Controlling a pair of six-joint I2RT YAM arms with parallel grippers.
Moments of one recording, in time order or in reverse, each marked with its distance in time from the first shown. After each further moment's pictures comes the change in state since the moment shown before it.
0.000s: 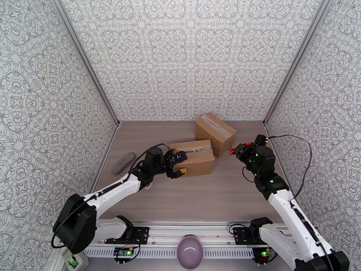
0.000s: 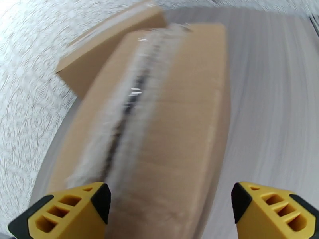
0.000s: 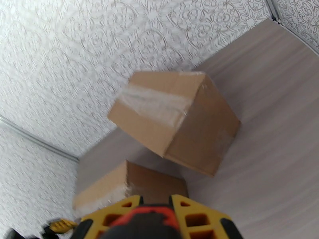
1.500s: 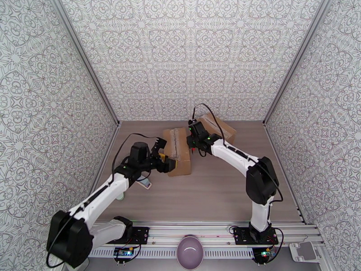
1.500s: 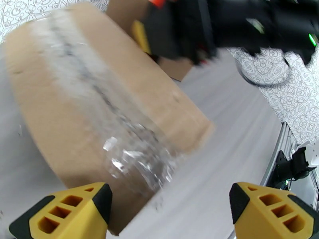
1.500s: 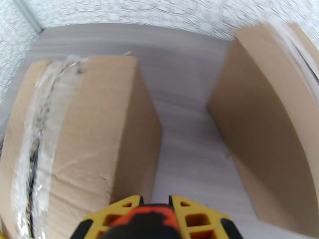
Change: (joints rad) left arm 0.121 -0.146 -0.023 -0.230 0.171 -0.693; right arm 0.419 1.055 0.917 -0.216 0.161 -0.457
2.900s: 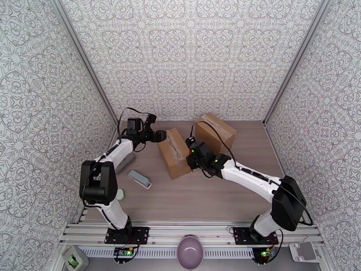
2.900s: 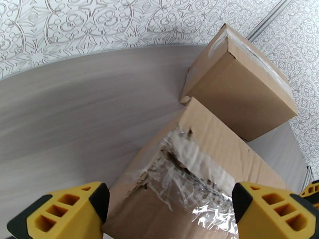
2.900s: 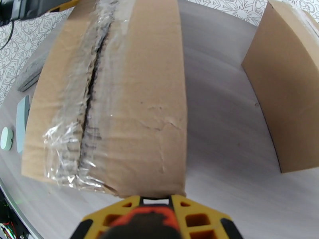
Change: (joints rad) left arm 0.332 0.601 0.492 0.066 0.124 0.120; right arm 0.164 -0.374 -0.451 0.065 0.025 0.018
